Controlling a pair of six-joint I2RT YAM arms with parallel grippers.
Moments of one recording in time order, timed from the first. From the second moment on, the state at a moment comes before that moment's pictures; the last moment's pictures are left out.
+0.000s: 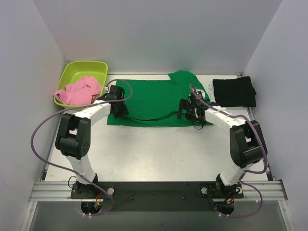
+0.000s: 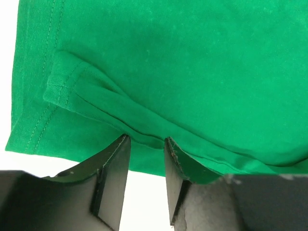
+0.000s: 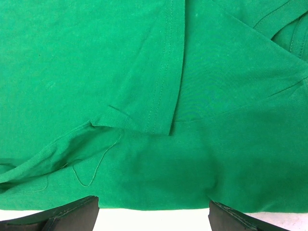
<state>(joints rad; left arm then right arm) -0.30 1.81 1.22 -0.42 -0.11 -0.66 0.34 1.67 1.04 -0.35 0.06 0.45</state>
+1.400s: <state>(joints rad) -0.20 1.87 1.38 -0.50 -0.12 -0.62 0.33 1.76 1.02 -0.30 0.06 0.45</state>
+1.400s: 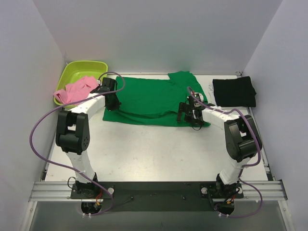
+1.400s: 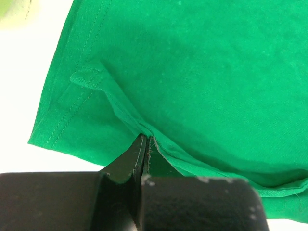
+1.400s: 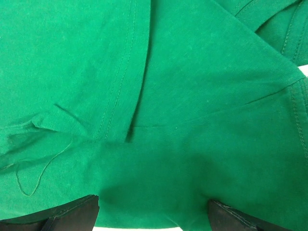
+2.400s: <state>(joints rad) -0.12 2.00 1.57 -0.60 -0.15 -0.58 0.31 1.76 1.02 -0.29 0.06 0.47</state>
